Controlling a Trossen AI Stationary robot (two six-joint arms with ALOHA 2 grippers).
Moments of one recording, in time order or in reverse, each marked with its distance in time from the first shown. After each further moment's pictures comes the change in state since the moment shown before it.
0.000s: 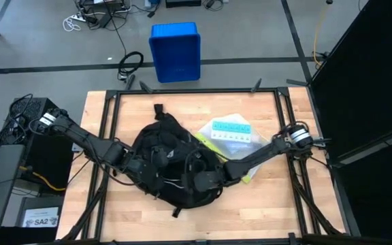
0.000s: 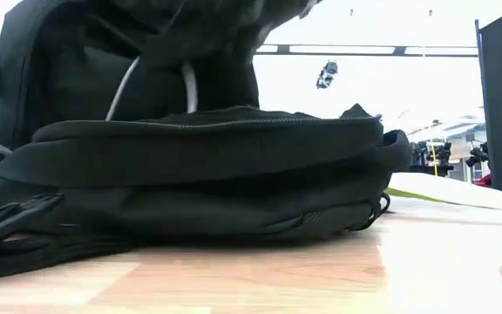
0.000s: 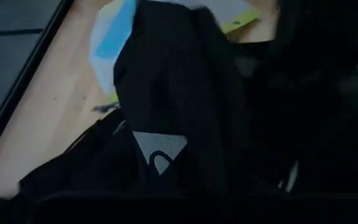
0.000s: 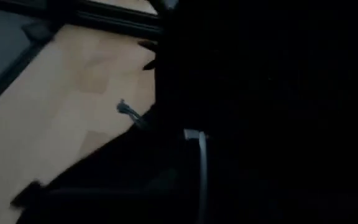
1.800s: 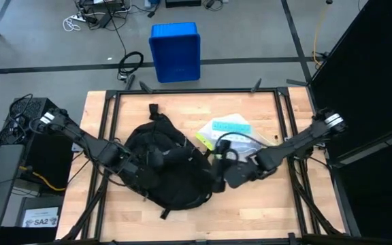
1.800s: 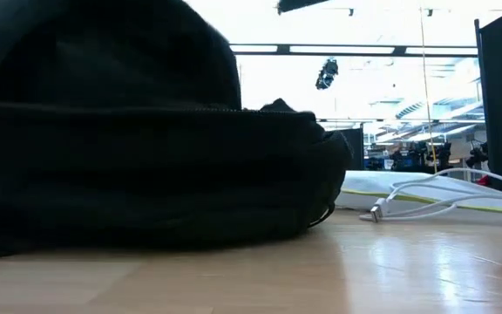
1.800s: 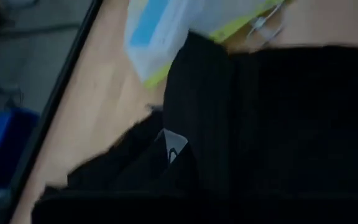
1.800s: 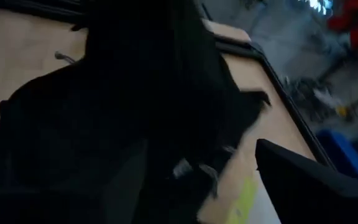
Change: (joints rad) left arm -0.055 0.001 0.101 -0.163 -0.109 0.015; right arm 0.060 -0.380 -0.125 -0.403 0.289 0.068
